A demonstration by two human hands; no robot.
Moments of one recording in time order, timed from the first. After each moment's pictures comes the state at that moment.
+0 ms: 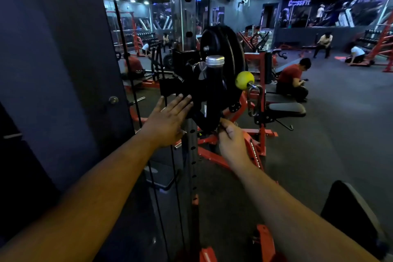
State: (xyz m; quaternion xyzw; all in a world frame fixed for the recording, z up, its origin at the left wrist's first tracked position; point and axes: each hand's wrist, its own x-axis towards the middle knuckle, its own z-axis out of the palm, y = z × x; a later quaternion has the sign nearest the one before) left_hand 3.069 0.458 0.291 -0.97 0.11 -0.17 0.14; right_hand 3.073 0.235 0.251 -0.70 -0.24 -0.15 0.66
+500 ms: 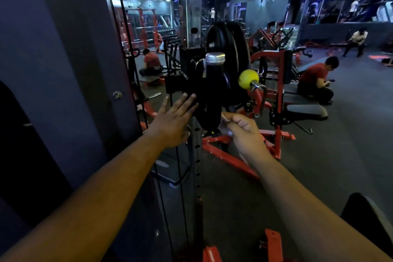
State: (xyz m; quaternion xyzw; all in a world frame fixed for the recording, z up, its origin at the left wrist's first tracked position) left_hand 3.066 0.440 0.285 -0.97 0.05 -0.14 0.17; right_hand 3.105 0.207 0.262 -0.63 -0.29 -0.01 0.72
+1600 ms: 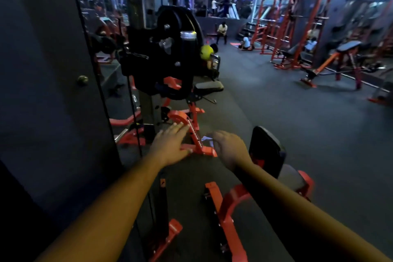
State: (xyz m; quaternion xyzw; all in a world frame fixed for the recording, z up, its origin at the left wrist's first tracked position) left_hand 3.002 0.408 0.193 -0.96 0.25 -0.04 -0.11; right_hand 2.943 0.184 0.185 -0.95 -0.13 -0.23 0.15
